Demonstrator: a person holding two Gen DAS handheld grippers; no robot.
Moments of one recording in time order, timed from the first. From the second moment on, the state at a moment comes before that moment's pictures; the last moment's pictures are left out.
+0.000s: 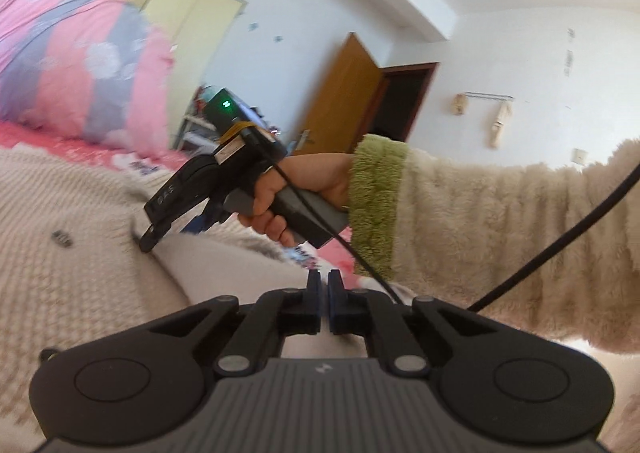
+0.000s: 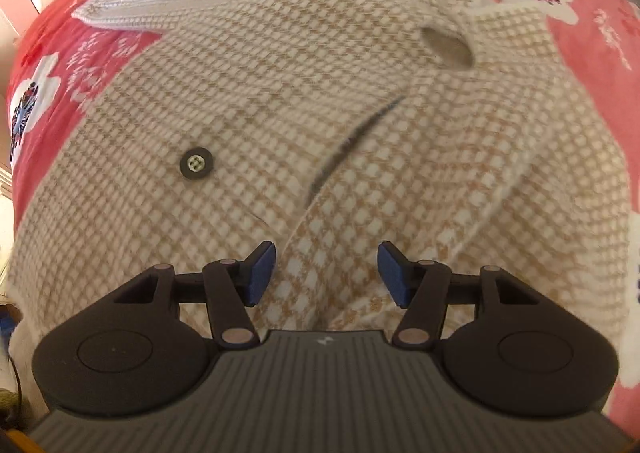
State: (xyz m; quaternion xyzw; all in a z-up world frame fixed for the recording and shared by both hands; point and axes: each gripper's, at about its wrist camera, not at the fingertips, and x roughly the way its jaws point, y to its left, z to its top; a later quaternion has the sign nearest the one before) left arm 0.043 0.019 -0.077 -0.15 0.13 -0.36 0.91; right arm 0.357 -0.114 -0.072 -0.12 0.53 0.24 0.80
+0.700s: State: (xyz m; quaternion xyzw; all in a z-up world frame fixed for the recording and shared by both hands) left arm 0.046 0.046 -0.081 -0.21 0.14 -0.35 0.90; right arm 0.401 -0.113 -0.064 -0.13 0.35 0.09 0.92
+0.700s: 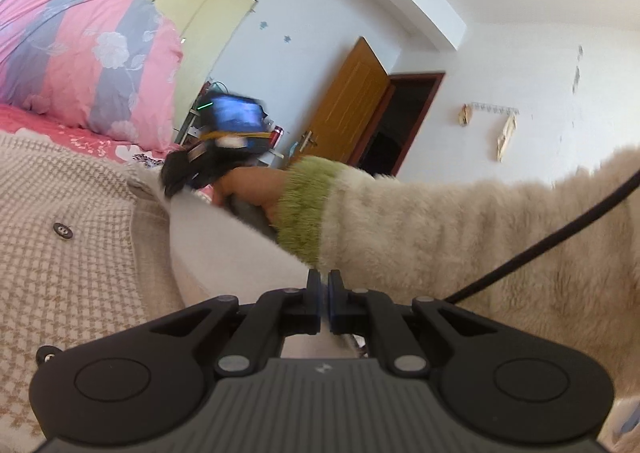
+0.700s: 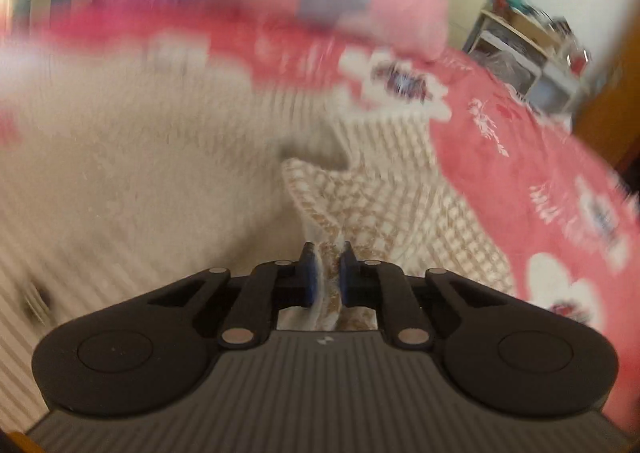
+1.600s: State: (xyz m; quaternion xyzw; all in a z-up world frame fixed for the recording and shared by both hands) left arm 0.047 0.174 -0.155 -0.31 0.29 -0.15 0.89; right arm 0.341 -0.096 -0.030 -0.09 0.27 0.23 0.93
